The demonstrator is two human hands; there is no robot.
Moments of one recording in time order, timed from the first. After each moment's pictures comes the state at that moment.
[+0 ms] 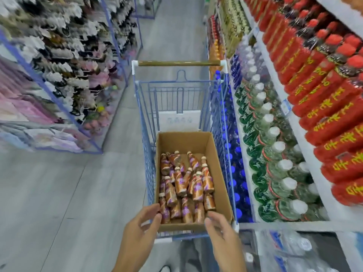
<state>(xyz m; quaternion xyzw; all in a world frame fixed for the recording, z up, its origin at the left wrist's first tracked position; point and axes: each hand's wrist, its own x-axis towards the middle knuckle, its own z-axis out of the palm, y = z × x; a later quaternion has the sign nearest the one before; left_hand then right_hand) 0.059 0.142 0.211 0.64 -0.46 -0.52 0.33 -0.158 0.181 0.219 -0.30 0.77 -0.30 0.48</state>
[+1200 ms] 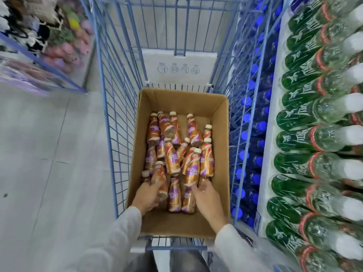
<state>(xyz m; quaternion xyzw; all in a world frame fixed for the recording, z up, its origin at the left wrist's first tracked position) -0.034 -0.022 -0.018 0.77 -0.13 -0.62 0.03 -0.226 -0.007 0.026 -0.24 0.78 -0.04 0.57</state>
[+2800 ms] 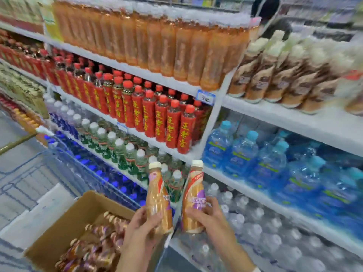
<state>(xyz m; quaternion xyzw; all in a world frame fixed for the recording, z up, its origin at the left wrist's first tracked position) -0.088 0.106 0.308 0.28 -0.41 -0.86 0.11 -0.178 0.265 0.324 0.01 0.67 -0.69 0.28</state>
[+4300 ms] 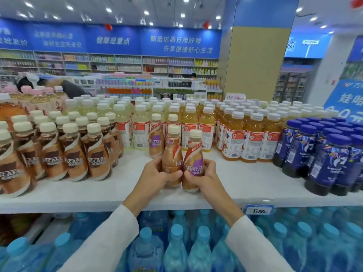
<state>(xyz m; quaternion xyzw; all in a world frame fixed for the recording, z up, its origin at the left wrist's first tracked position) -0.466 0.567 0.504 -0.14 -0.72 -0.68 -0.04 -0.415 0.734 0.498 0.01 0.73 -0.68 -0.10</state>
